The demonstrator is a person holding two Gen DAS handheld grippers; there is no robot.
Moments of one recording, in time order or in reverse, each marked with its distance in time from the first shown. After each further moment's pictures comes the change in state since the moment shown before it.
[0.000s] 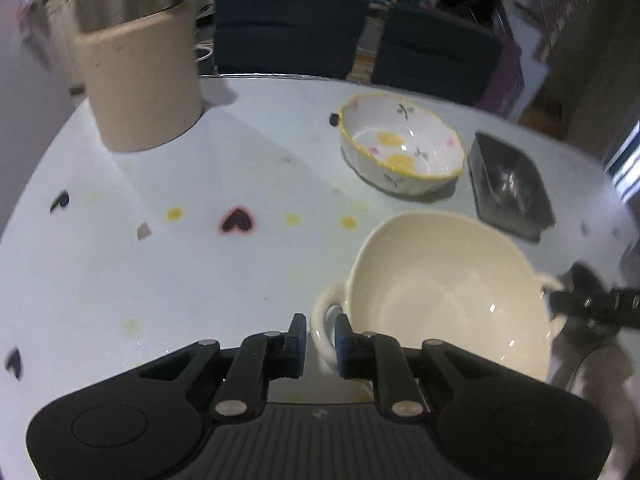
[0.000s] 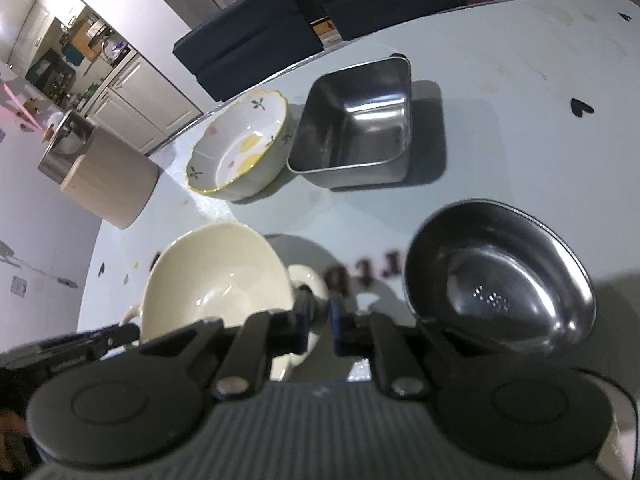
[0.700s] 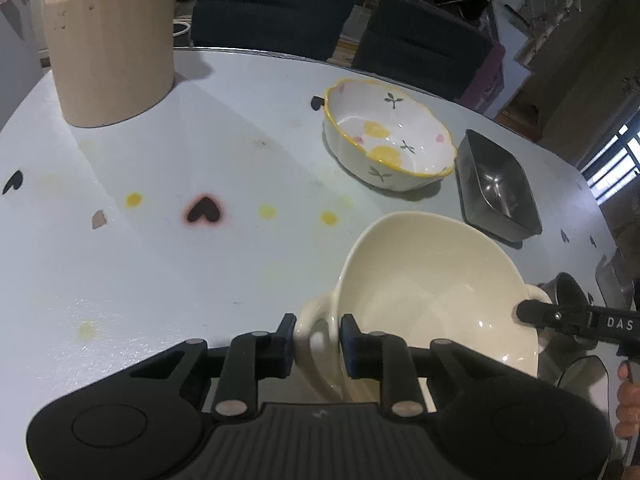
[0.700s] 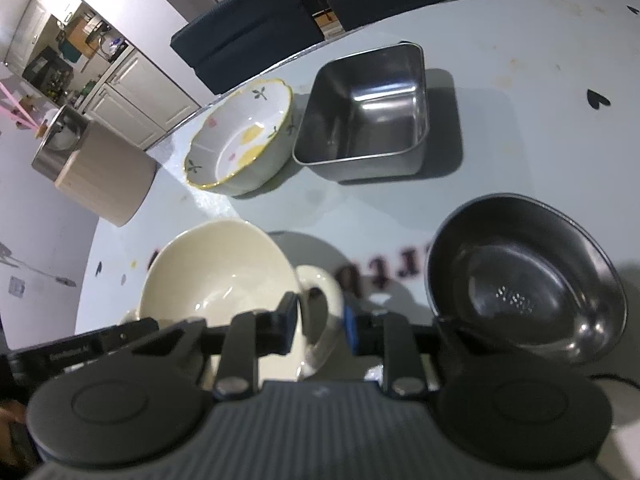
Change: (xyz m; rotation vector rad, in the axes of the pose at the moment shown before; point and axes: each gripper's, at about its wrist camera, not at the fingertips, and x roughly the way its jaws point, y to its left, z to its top) left arm 0.034 0.007 0.011 -0.020 0.064 -0.125; right arm 0.022 0.009 0.004 -0.008 0.020 -0.012
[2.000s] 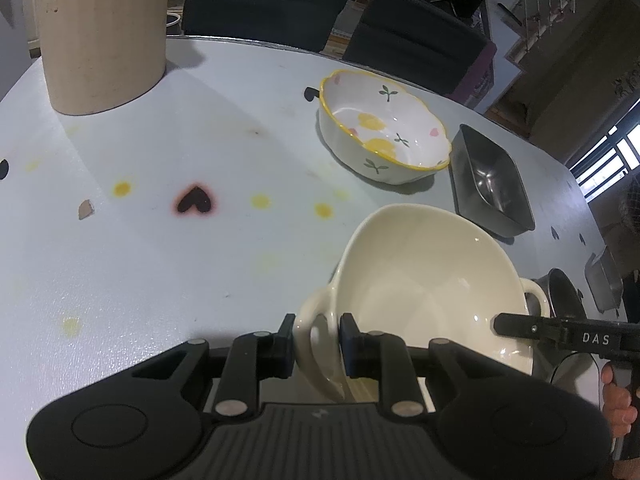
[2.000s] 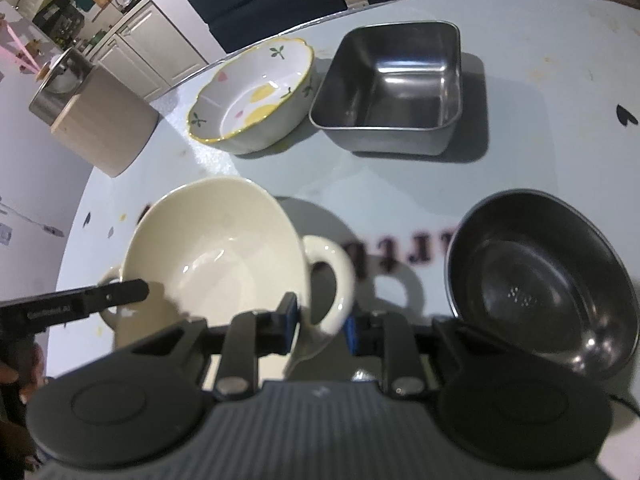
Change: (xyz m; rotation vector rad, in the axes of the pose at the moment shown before) left arm 0.006 0.005 0.000 -0.012 0.017 -0.043; right arm 0.017 0.013 -0.001 -0.115 0.088 -0.036
